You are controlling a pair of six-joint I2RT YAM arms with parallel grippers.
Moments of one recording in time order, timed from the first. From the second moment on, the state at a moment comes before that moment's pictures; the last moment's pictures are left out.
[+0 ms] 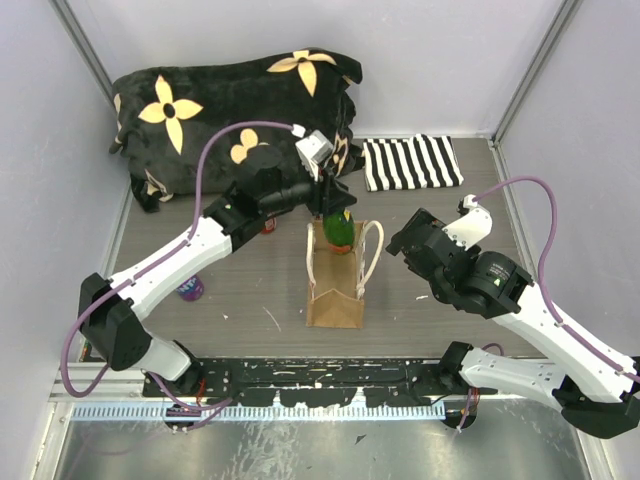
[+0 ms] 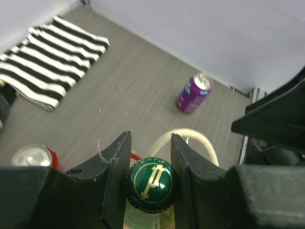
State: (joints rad) left arm -0.72 1.48 1.35 0.02 0.44 -0.19; right arm 0.90 0.91 1.19 -1.14 0.76 1.25
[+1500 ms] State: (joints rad) left arm -0.84 1.73 1.09 0.41 0.23 -0.05; right arm 0.90 0.88 1.22 -1.27 0.76 1.28
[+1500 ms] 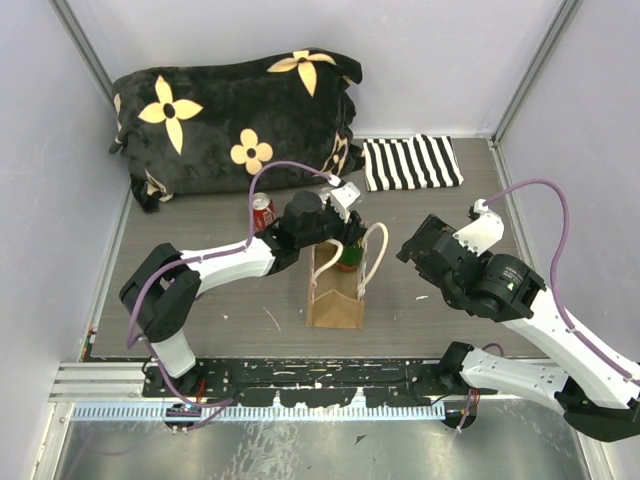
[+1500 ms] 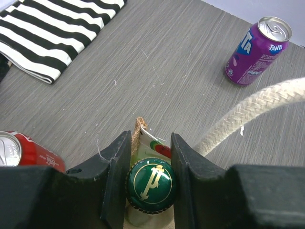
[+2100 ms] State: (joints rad) left arm -0.85 1.73 1.02 0.52 0.23 0.00; right arm 0.90 0.88 1.24 -1.31 0.75 1.29
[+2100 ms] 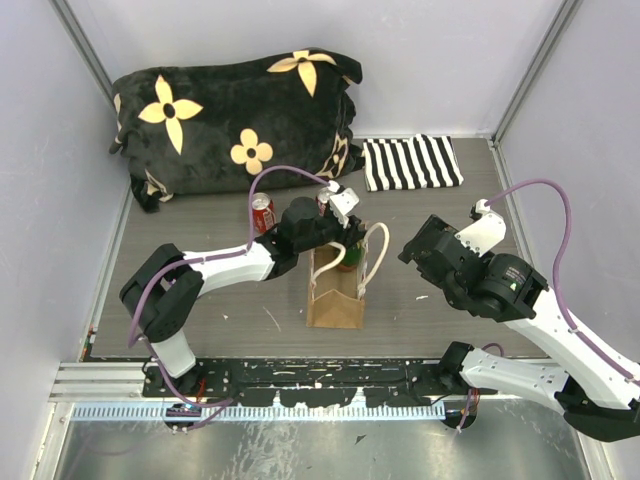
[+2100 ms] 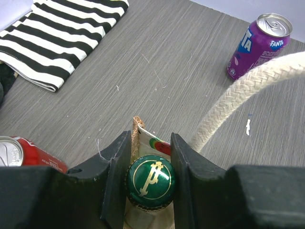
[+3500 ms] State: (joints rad) left arm -0.69 1.50 1.23 0.20 0.19 -0.12; right arm 0.72 1.08 1.53 -1.22 0.82 1.00
